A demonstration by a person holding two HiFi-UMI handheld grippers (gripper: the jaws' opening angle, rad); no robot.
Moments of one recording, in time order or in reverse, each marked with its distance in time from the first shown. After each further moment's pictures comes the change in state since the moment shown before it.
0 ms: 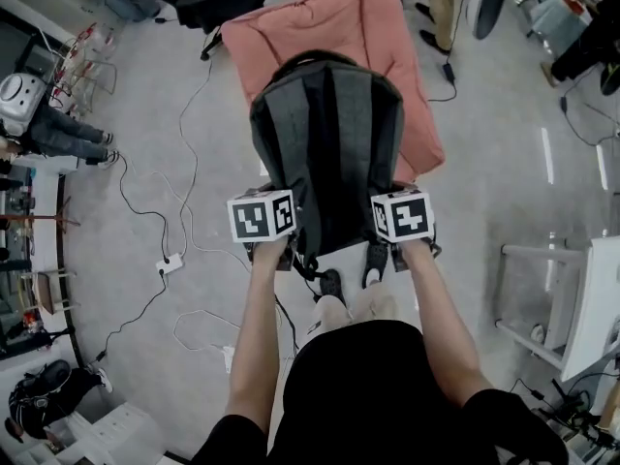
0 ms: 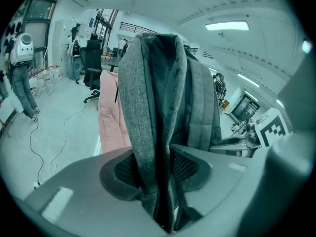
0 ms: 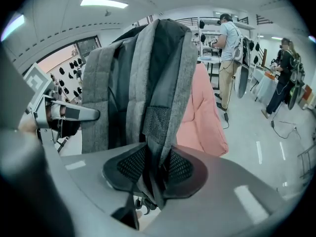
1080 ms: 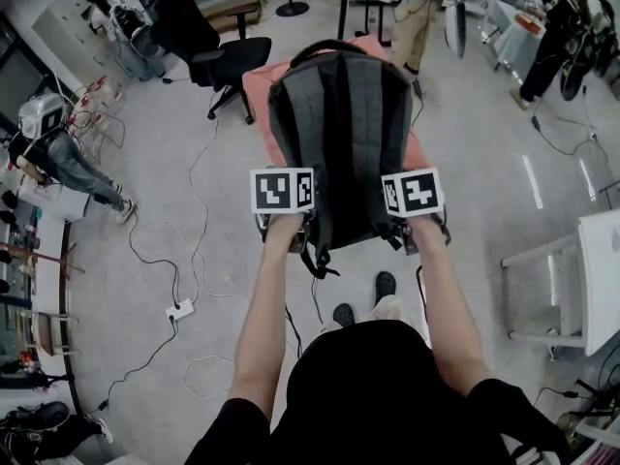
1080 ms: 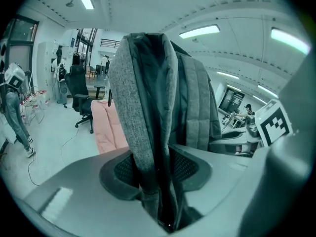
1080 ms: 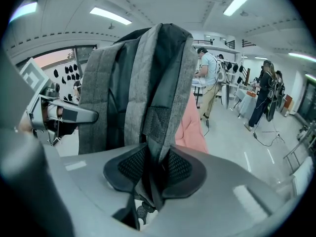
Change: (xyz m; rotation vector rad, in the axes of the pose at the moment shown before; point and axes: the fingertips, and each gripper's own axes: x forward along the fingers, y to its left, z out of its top) left arm -0.118 -0.043 0.048 0.207 -0.130 -0.075; right arm -0.126 0.055 0.036 -0.003 -0.205 -0.162
